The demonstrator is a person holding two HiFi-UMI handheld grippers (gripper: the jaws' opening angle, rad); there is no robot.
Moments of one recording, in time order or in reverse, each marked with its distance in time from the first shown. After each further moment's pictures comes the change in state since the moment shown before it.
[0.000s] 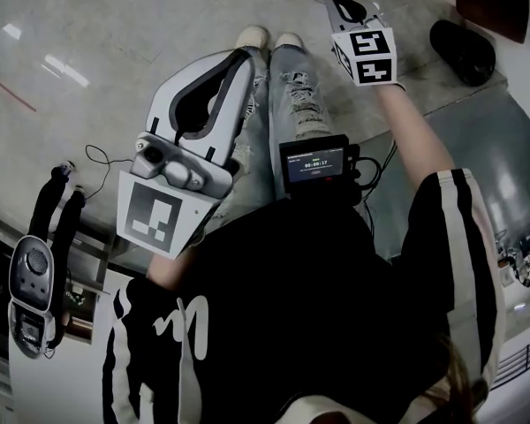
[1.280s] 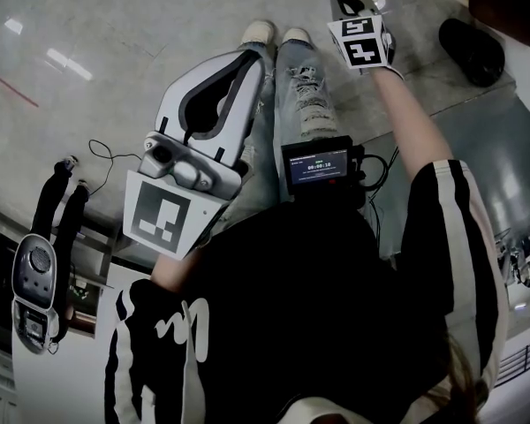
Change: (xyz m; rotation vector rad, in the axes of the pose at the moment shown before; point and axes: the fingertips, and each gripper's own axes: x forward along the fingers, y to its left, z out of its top) left arm 0.007 0.002 -0.011 -0.044 0.024 0.008; right arm 0.043 -0.010 -0.063 -0.039 0.209 -0.048
